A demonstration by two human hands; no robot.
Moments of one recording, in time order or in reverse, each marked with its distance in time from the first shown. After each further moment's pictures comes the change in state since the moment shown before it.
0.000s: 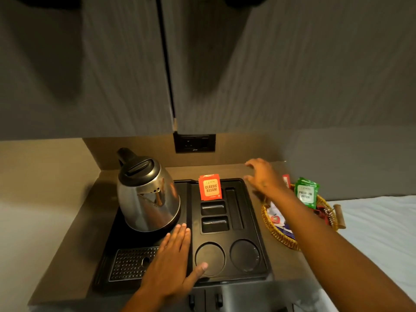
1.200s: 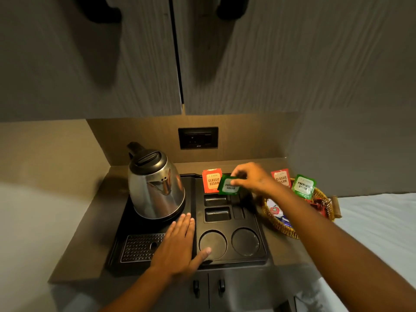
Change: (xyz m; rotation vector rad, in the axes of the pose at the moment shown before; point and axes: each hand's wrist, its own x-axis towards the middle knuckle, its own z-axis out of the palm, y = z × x) left_hand -0.005 0.005 -0.004 0.029 0.052 0.000; right_hand -0.042 -0.057 -0.031 0.315 -0.377 -0.105
